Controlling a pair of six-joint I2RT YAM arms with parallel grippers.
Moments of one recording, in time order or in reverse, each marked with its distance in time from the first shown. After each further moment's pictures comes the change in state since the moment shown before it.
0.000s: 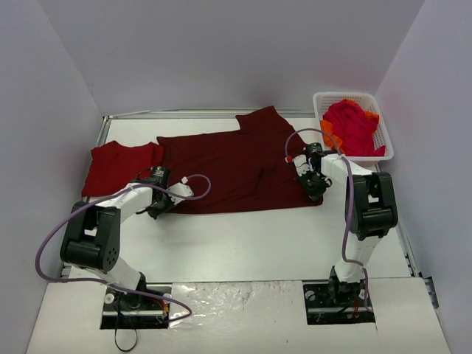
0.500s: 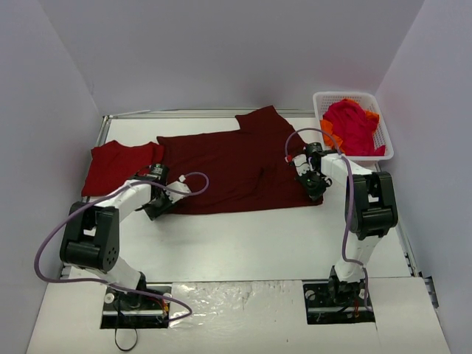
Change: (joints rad) left arm 0.006 0.012 0.027 -0.069 -0.032 -0.021; right arm 0.000 0.000 0.000 0.000 0.000 0.001
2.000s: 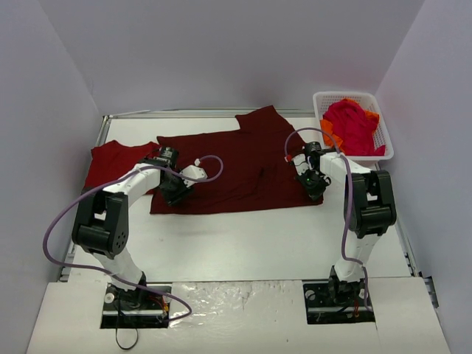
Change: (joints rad) left arm -0.047 0.143 0.245 -0.047 0.288 0.025; right arm 0.005 0.022 0.021 -0.018 0.018 0.011
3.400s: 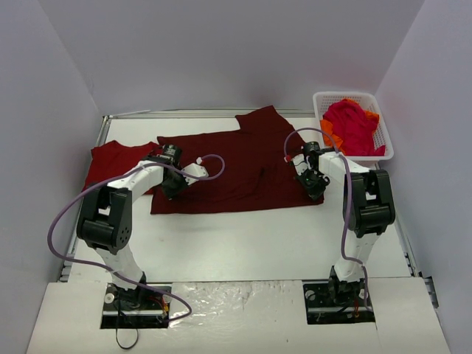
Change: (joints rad) left arm -0.012 0.054 0.047 0.017 -0.068 0.015; right arm 0.007 0.022 0.007 -0.006 0.031 0.000
